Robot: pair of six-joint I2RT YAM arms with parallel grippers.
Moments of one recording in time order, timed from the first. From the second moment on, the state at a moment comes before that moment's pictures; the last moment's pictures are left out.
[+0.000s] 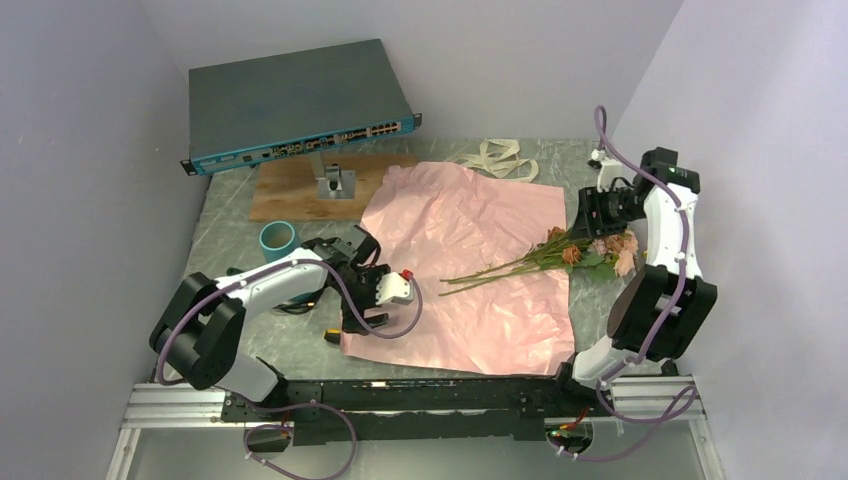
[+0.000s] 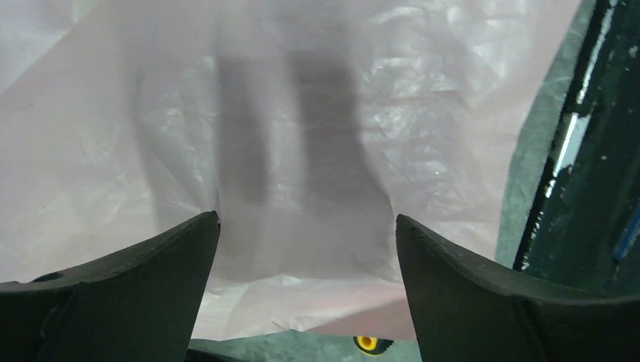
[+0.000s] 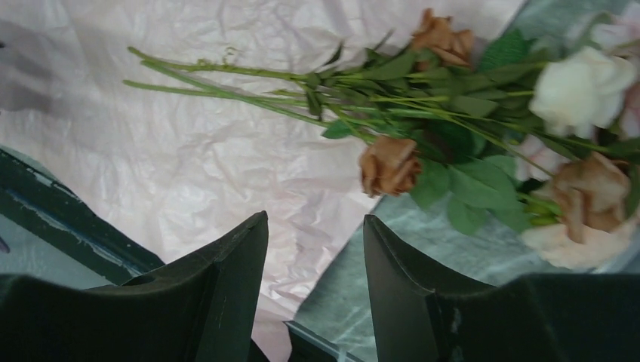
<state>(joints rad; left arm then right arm) -0.65 1.48 0.88 -0.70 0.40 0.84 -0.34 1.56 1.45 -1.20 -0.58 -0.54</state>
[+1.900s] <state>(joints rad) -0.51 1.52 0.84 -0.62 0.55 0.89 -0.17 1.93 1.65 -1.09 -0.53 -0.39</state>
